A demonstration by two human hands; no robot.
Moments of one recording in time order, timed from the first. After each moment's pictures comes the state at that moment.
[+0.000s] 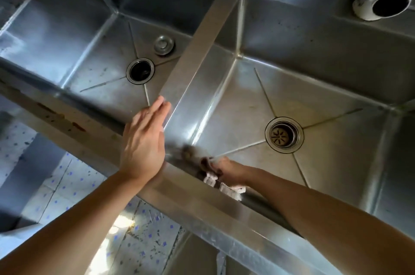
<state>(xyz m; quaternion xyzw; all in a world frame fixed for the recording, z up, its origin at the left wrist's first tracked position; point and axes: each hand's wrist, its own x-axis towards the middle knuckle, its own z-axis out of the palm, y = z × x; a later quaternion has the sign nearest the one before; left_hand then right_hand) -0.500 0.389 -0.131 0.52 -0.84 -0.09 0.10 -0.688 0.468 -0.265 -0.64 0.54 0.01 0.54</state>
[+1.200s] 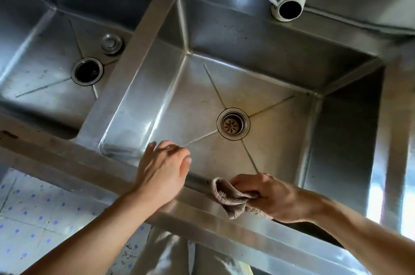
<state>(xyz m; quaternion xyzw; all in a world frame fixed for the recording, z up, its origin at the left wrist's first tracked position) -0.604 0.470 -0.124 0.44 -0.88 -0.17 -0.07 -0.819 0.581 -0.092 -0.56 0.55 -0.08 0.62</state>
